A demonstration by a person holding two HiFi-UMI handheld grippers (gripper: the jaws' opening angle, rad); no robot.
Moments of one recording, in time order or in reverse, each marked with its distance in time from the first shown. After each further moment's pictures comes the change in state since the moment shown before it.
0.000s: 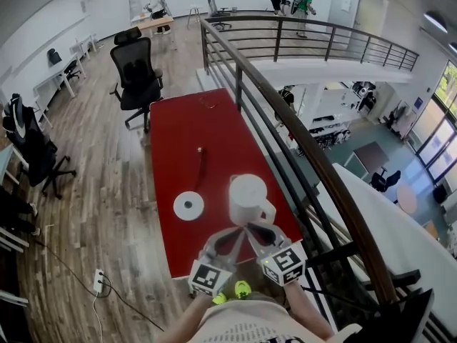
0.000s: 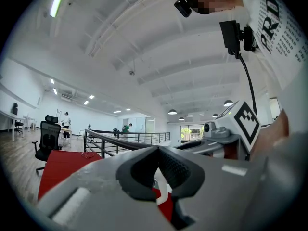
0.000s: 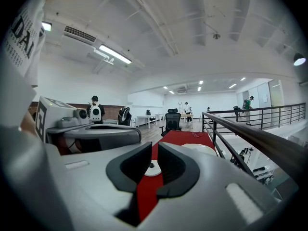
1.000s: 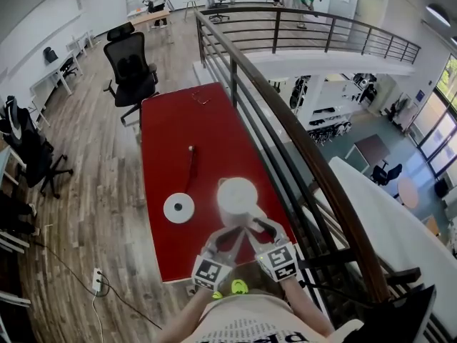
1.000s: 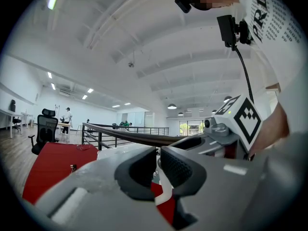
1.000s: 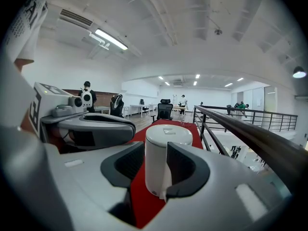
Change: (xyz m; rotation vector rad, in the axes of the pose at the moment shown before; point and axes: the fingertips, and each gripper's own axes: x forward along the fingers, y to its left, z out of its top) left arm 0.057 0.002 -0.066 0.005 0.078 -0.020; right arm 0.009 -0.070 -0.059 -0.050 0.123 -0.095
